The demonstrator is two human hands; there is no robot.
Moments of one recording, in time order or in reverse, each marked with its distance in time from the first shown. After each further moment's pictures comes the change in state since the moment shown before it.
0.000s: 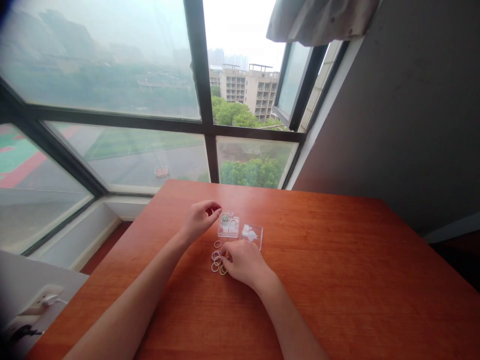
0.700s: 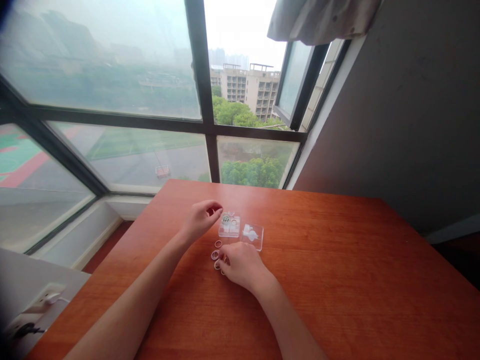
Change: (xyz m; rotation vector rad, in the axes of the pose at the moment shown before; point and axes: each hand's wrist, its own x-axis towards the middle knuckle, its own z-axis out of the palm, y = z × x) left_hand 0.000 0.002 -0.001 -0.019 -0.021 -0.004; right_hand -0.001 -0.009 -0.001 0.055 -0.045 -0.017
